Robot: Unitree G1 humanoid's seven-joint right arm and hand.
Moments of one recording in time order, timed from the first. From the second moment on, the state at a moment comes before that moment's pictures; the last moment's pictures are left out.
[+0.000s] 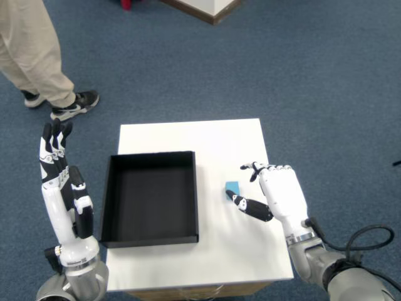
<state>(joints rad) -0.62 -0.30 1.94 1.44 0.43 -0.54 -1.22</state>
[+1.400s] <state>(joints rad) -0.67 -0.26 1.96 1.43 0.43 -0.37 -0.94</state>
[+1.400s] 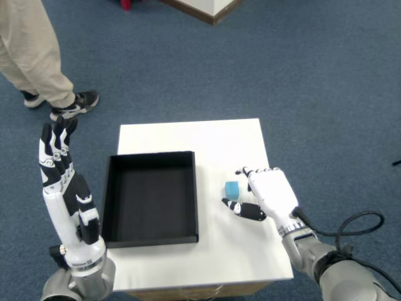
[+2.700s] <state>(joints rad) -0.71 -0.25 1.94 1.43 0.46 -0.29 -0.72</state>
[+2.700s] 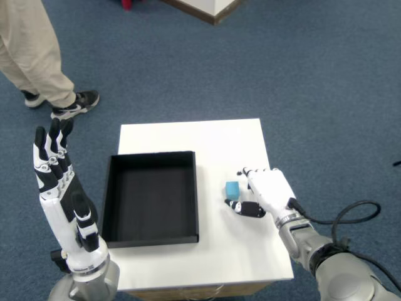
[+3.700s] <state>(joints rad) -0.71 -0.24 1.93 1.43 0.47 -0.24 -0.61</state>
